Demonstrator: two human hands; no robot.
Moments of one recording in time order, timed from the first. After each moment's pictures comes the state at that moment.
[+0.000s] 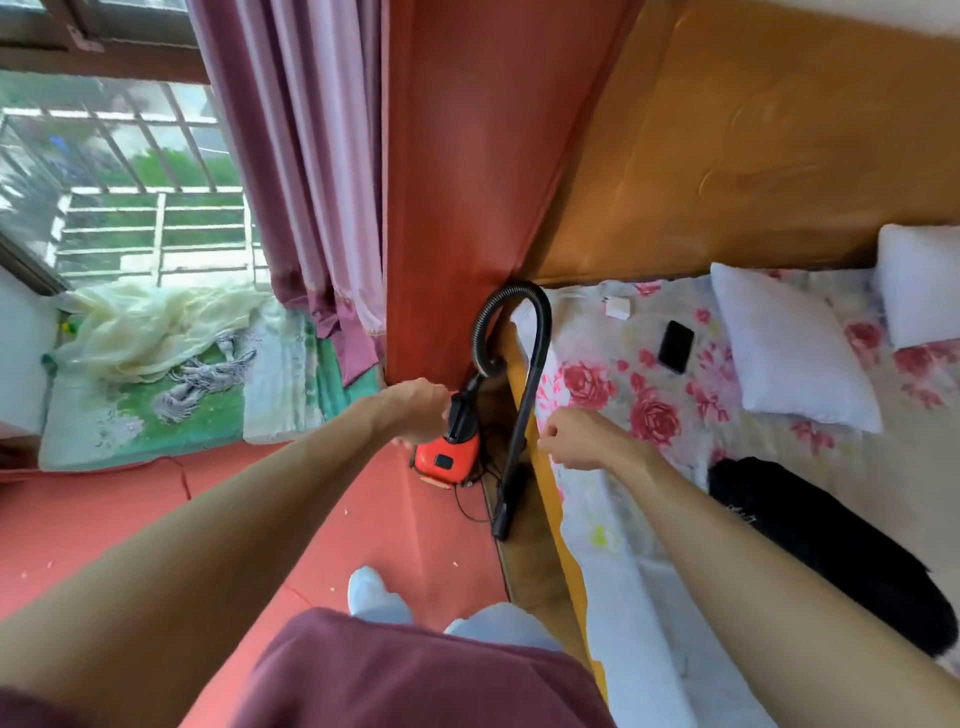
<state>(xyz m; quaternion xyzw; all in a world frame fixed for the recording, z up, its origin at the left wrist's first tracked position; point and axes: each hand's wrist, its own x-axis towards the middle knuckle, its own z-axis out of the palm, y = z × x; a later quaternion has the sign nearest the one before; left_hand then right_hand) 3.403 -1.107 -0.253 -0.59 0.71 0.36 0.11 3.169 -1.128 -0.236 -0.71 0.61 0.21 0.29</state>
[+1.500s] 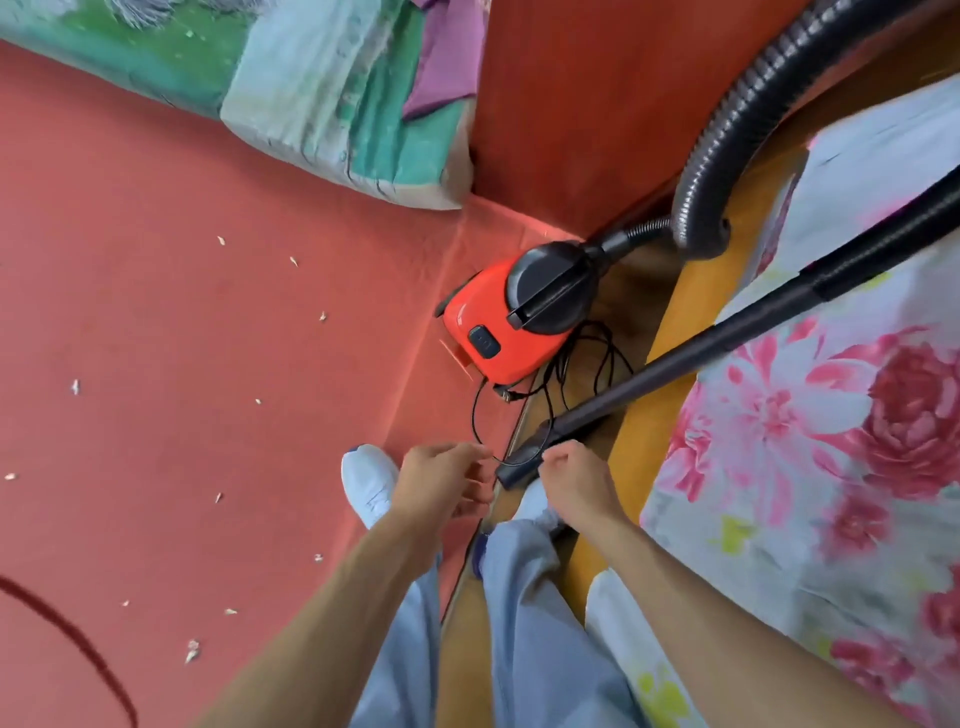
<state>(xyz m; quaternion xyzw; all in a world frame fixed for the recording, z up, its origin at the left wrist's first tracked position) 3.239 -1.115 -0.684 -0.67 -0.23 0.59 -0.39 3.110 -1.215 -0.734 -0.63 0.58 0.27 0.43</state>
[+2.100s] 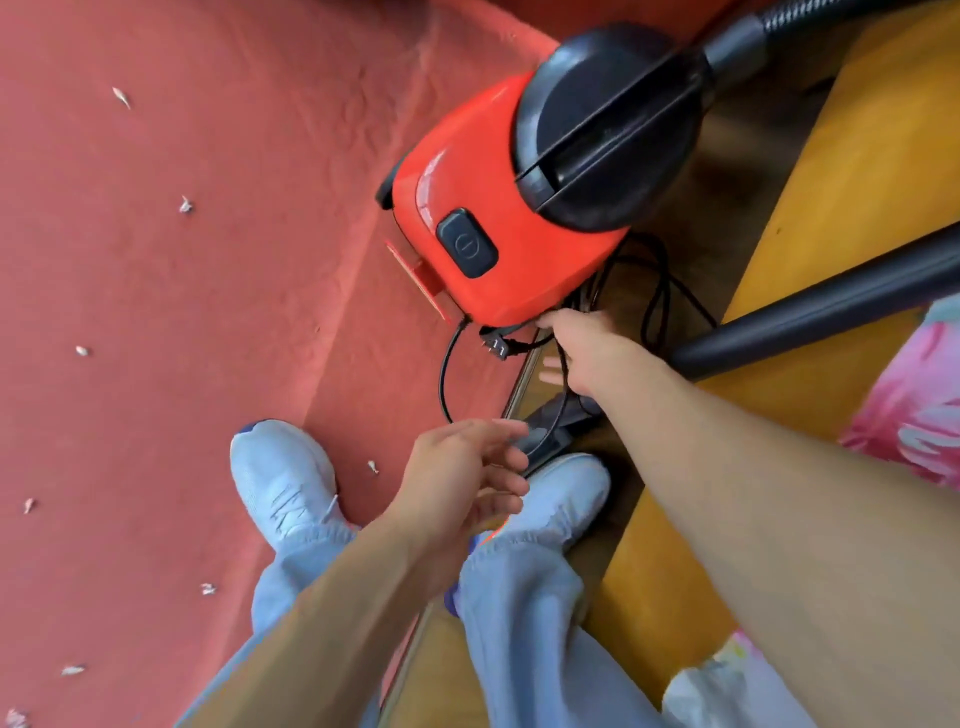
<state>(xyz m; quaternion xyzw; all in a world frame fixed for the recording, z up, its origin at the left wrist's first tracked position) 3.170 -1.123 -0.914 -0.56 -0.30 0.64 -0.43 3.133 -1.282 -1.023 -0.33 0.76 0.15 0.54</state>
